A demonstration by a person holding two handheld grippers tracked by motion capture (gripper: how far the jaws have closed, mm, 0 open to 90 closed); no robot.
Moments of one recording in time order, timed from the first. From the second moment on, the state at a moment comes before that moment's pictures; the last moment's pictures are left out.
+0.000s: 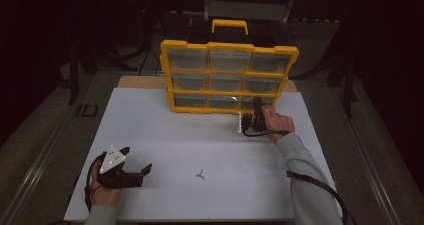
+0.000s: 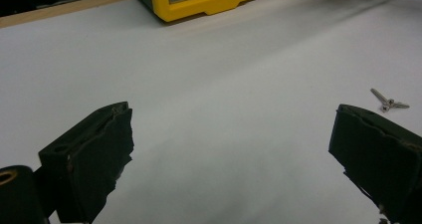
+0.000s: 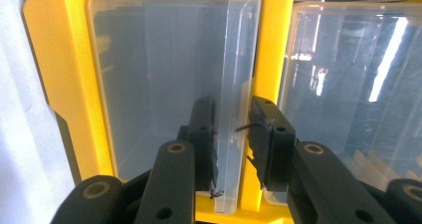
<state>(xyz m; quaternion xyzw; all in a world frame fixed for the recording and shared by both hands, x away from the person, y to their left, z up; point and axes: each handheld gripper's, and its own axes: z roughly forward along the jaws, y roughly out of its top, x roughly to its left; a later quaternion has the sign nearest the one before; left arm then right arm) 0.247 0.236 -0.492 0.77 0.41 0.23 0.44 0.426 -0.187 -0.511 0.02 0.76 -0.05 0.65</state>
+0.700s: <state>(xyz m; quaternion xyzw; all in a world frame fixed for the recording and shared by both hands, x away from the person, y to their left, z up) 0.246 0.236 -0.491 0.77 0.41 0.23 0.44 0.416 -0.190 -0.505 0.01 0.76 -0.06 0.64</state>
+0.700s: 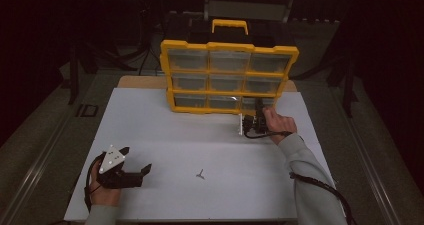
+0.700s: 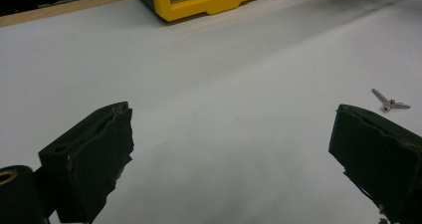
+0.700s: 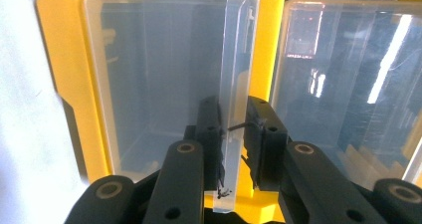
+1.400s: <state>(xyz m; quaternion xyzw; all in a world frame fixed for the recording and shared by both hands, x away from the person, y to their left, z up) 0.246 0.237 -0.491 0.77 0.41 0.23 0.44 0.401 -0.190 -0.505 0.01 0.77 -0.05 0.64</state>
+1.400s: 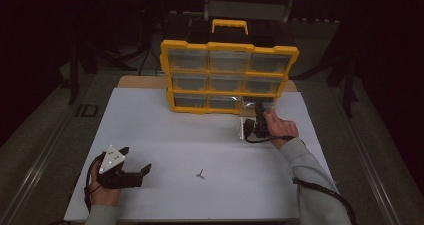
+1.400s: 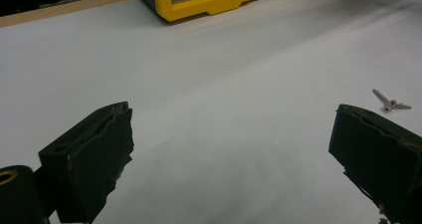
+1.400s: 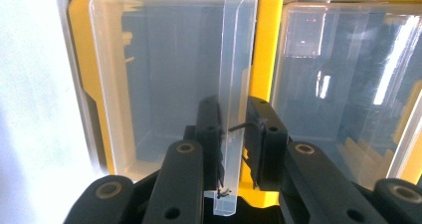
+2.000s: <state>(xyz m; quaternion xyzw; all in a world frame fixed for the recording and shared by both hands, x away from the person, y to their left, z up) 0.246 0.237 -0.491 0.77 0.41 0.23 0.44 0.391 -0.190 -0.504 0.01 0.77 -0.04 0.64</state>
